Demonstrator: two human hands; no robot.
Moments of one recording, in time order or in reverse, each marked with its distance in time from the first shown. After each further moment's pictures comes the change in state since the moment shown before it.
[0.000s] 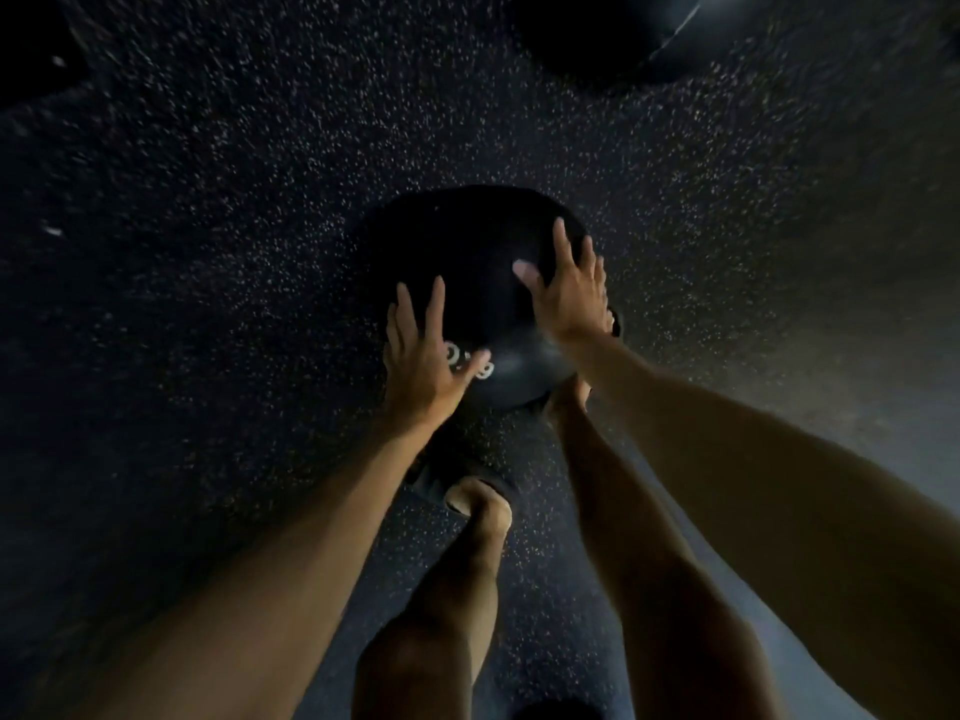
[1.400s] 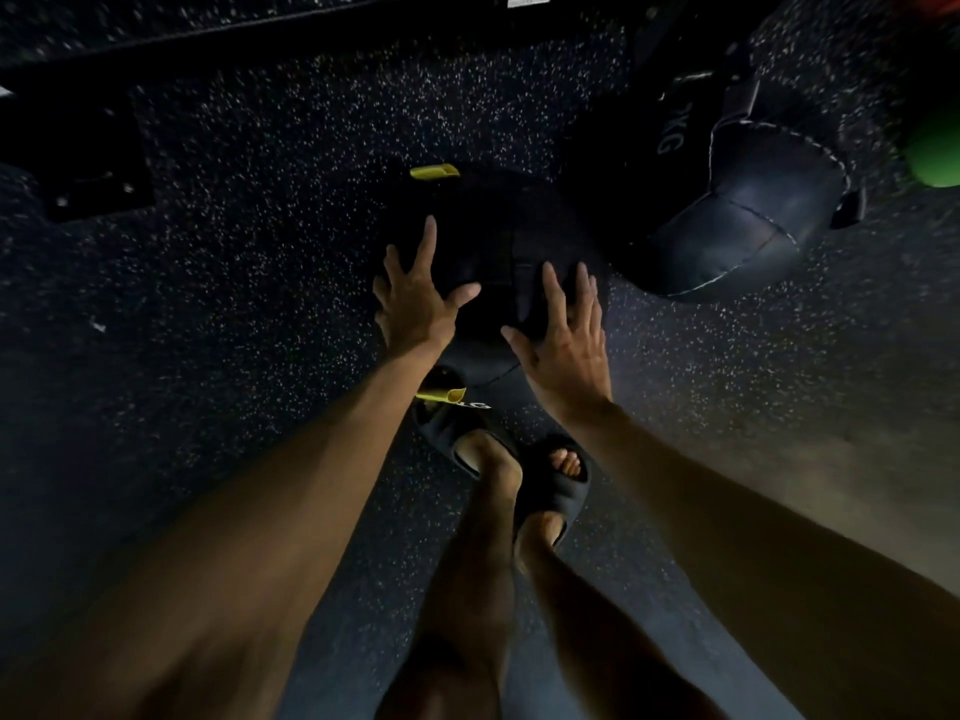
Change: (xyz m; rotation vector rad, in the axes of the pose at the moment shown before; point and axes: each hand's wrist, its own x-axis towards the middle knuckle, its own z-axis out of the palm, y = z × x) left_hand 0.312 0.131 -0.130 -0.108 0.139 -0.351; right_hand 0.198 -0.105 -0.111 -0.133 0.051 -0.409
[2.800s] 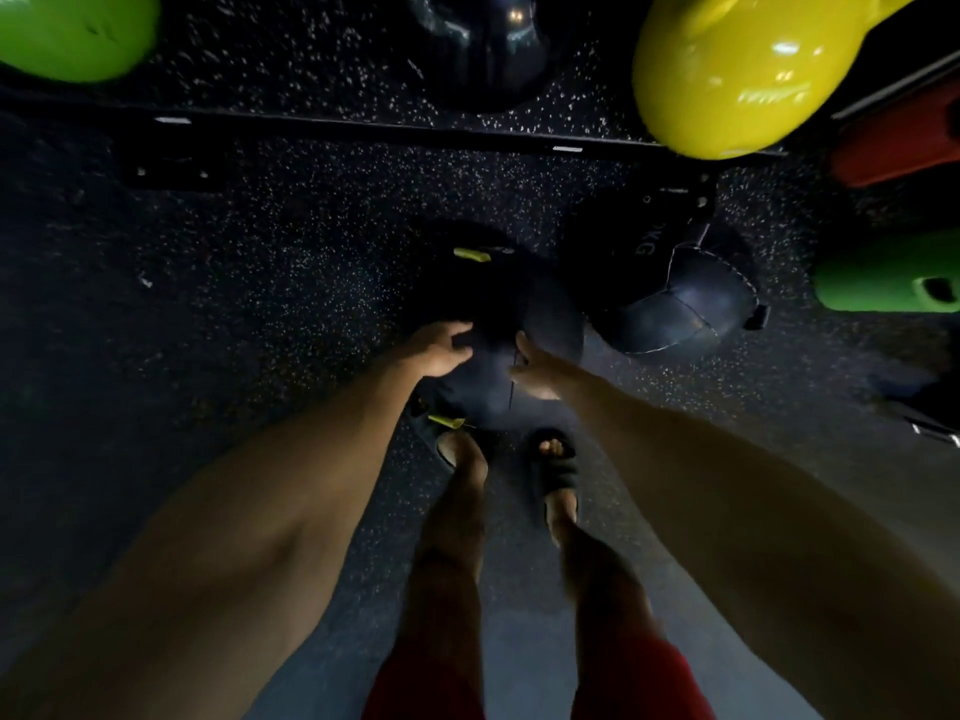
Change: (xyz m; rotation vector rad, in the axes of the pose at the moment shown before) left_hand -0.048 0.005 -0.088 -0.026 -0.531 0.031; right_hand 0.025 -0.085 -0.095 -0.085 -0.864 0.220
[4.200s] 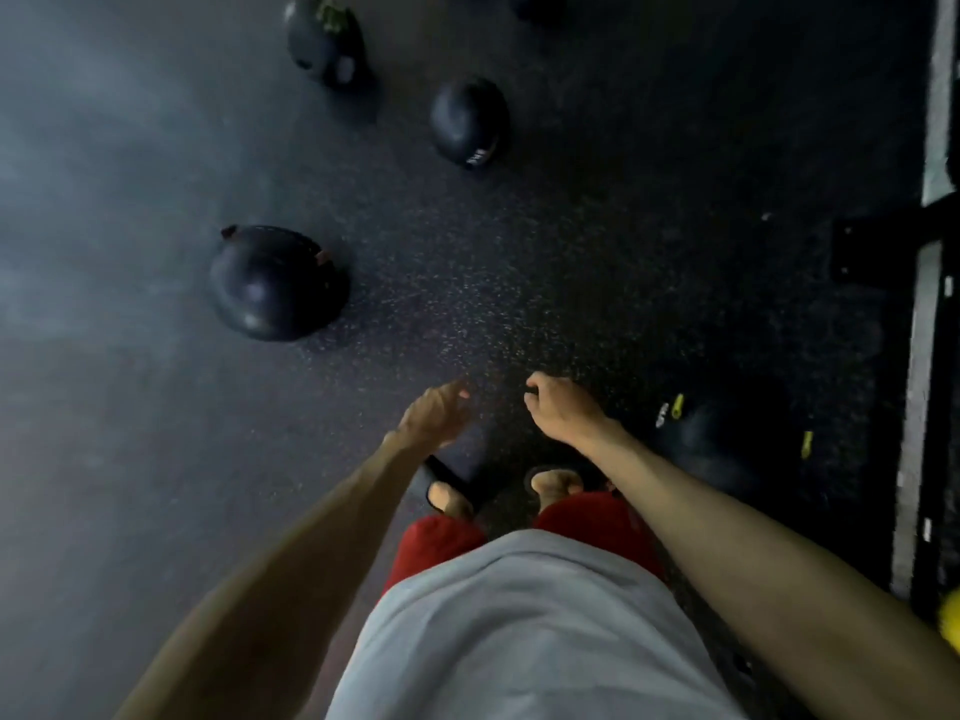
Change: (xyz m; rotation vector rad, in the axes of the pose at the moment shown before) left_hand -0.553 0.009 0.552 -1.219 0.950 -0.793; right_hand -0.428 0.080 0.364 -1.662 -0.325 -0.888
